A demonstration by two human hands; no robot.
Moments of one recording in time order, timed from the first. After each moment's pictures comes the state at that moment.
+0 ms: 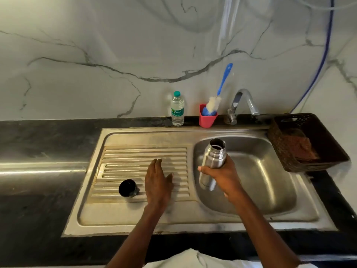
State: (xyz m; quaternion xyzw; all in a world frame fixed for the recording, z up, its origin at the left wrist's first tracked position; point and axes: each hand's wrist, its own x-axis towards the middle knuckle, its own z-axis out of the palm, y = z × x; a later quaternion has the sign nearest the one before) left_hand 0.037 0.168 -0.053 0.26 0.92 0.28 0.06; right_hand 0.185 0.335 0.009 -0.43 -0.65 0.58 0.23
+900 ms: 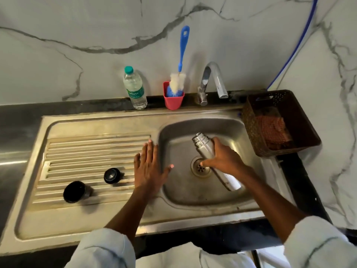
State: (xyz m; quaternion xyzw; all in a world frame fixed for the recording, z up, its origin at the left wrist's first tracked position) left_hand 0.064 0.267 -0.122 0.41 0.91 0.07 0.09; right_hand 0.244 0.475 -0.027 -0.43 -0.84 0.30 -0.12
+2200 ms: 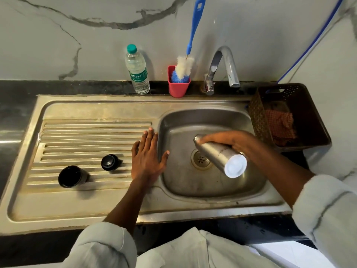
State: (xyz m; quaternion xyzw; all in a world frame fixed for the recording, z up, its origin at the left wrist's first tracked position) left_hand 0.062 0.263 -0.122 0.39 0.91 0.13 0.09; right_hand 0.206 0.505 0.006 -0.55 -0.58 0.51 -0.31
